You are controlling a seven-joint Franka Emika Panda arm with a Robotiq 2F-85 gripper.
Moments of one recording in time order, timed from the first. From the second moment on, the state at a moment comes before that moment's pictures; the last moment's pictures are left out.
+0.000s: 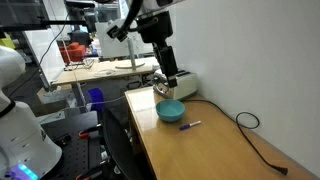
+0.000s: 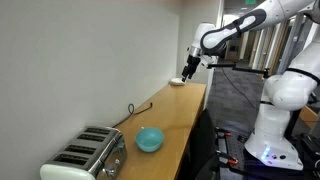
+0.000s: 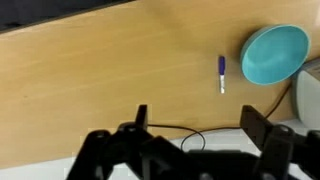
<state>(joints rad) -0.17 -0.45 -0.19 -2.56 -0.07 2.40 -0.04</state>
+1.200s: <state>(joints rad) -0.12 -0.26 -0.16 -2.43 -0.07 2.38 -0.04</state>
